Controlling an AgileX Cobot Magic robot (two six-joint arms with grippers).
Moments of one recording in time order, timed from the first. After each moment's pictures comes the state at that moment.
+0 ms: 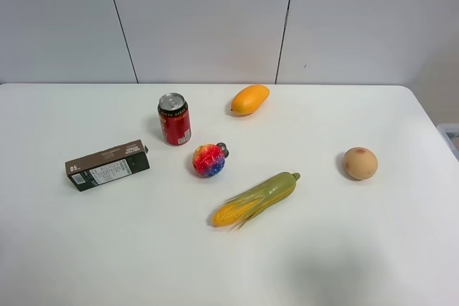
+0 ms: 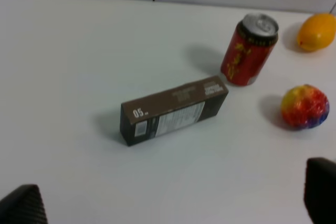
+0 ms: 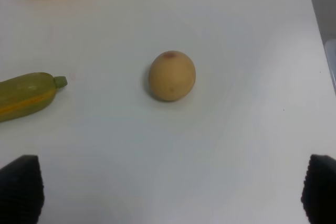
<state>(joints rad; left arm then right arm) 0.13 0.13 -0.60 -0.21 1.06 0.01 0.04 0.00 -0.50 0.06 1.07 -0.13</state>
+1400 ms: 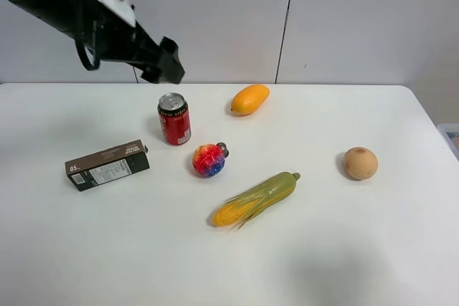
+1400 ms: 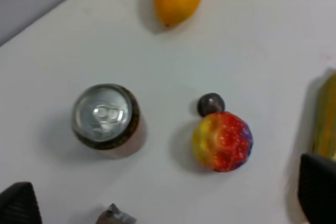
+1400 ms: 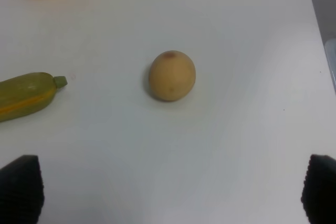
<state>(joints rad) -0.56 1.52 -1.33 -0.02 0.77 0.13 0.04 0.00 -0.50 0.06 1.07 -0.13</state>
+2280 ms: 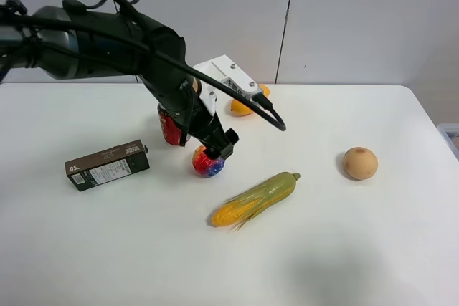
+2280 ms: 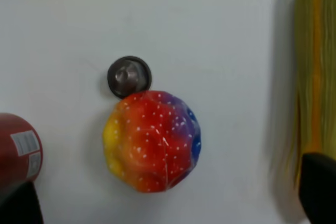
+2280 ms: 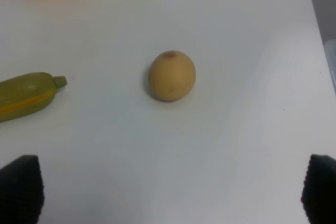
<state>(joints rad) -0.72 1.88 -1.33 0.03 0.65 0.18 0.04 0.00 -0.50 0.06 1.07 -0.13</state>
